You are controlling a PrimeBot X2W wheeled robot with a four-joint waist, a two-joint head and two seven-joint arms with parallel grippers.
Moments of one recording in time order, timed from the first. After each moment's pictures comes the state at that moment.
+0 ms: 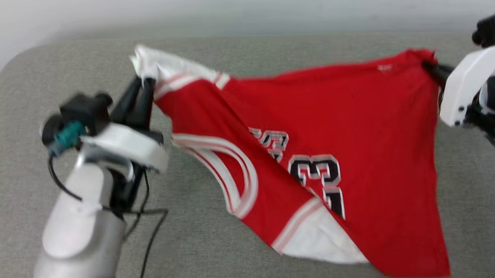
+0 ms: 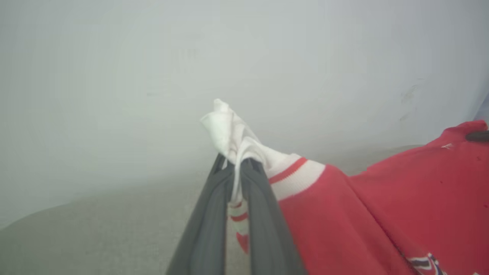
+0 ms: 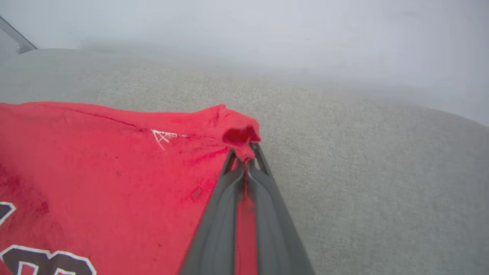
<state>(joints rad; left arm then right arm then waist) -0.54 0.25 -0.21 0.29 -0.34 -0.13 -0.18 -0.81 -0.44 0.31 0.57 0.61 0.13 0.44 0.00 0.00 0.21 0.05</state>
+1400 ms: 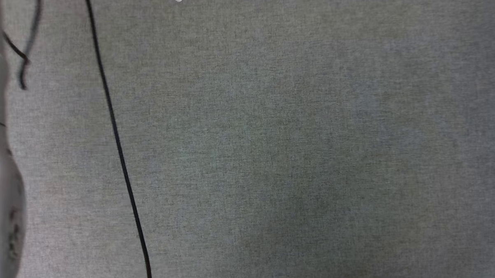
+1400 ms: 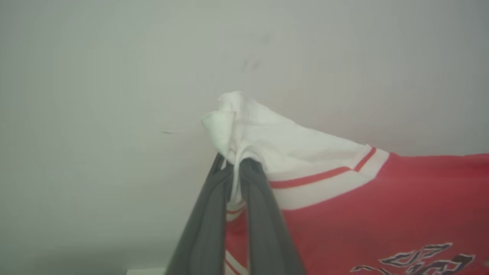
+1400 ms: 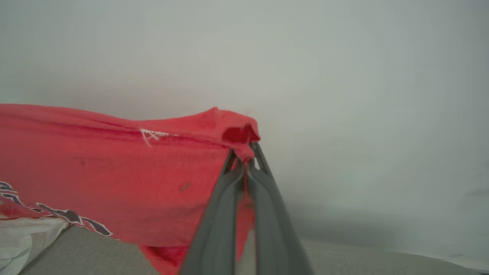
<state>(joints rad) -1.56 0.31 -0.22 1.02 -0.44 -0.13 -0.22 -1.56 -0.30 0.21 0.97 0.37 0.13 0.05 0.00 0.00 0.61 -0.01</state>
